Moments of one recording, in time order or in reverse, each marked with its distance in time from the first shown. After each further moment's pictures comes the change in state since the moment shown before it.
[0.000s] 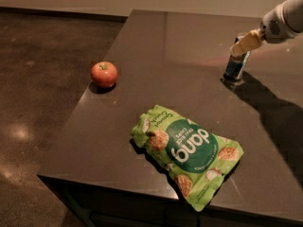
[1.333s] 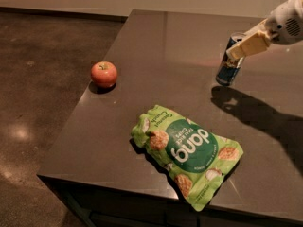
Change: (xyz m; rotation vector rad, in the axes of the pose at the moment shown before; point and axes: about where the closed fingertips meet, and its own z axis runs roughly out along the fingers) arm -0.005 0.082 -0.053 -0.275 -0.112 -0.215
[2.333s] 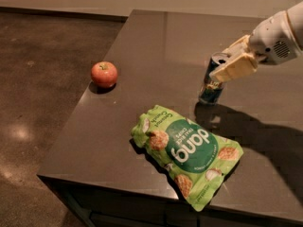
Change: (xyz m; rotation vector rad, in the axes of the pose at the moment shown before) arm 0.003 0.087 0.013 -0.175 -0.015 -0.192
